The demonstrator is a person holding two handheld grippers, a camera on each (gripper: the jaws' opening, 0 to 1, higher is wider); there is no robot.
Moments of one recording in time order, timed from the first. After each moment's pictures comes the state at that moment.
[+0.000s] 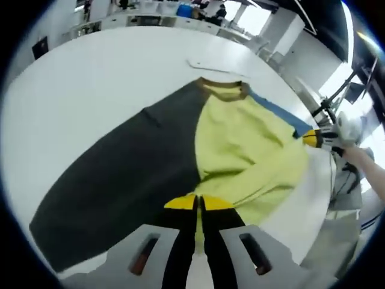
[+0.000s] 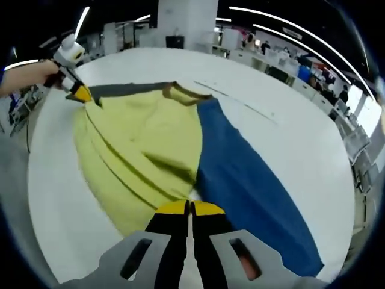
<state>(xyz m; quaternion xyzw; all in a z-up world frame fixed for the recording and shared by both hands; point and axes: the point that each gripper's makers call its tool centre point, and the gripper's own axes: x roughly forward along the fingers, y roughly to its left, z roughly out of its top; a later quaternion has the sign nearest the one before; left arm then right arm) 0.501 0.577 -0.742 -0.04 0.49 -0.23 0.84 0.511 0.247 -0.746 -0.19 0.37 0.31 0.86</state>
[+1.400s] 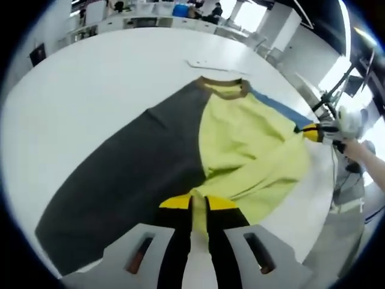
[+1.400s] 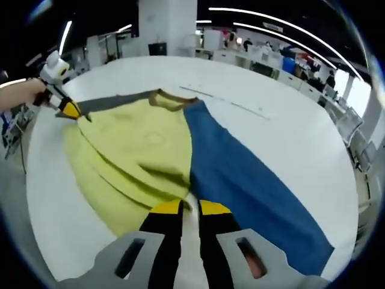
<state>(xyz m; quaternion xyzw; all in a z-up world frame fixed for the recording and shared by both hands) 0.493 0.586 -0.729 -0.03 0.48 -0.24 0.84 0.509 0.243 -0.728 -0.14 0.35 0.27 0.89</state>
